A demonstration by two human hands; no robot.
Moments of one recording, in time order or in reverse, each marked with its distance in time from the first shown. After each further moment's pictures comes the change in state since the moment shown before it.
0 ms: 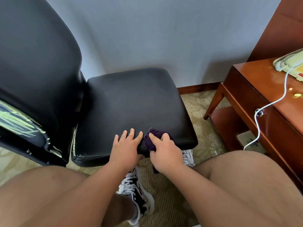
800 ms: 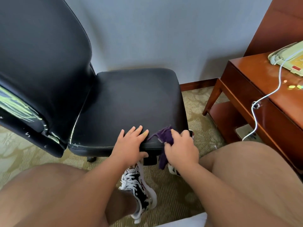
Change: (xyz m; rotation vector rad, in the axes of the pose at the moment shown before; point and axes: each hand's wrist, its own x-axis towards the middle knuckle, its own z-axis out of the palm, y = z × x) left_hand -0.010 -0.006 -0.007 -0.048 -0.024 0.169; right_hand -0.029 0.019 -0.019 0.006 0.128 0.256
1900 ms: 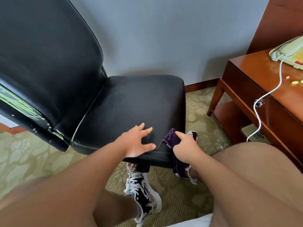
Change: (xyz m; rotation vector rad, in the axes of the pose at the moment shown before) left_hand 0.017 0.007 -0.054 -0.215 -0.272 -0.062; right_hand 0.022 0.019 -0.019 0.451 -0.365 0.172
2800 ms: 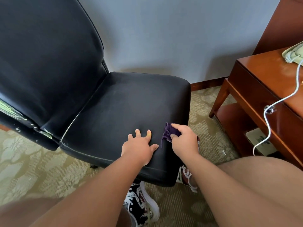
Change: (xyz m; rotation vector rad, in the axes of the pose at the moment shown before) left_hand 0.049 0.023 0.034 0.233 0.038 -0.290; right_hand 0.064 -0.013 0.012 0.153 0.362 -0.220
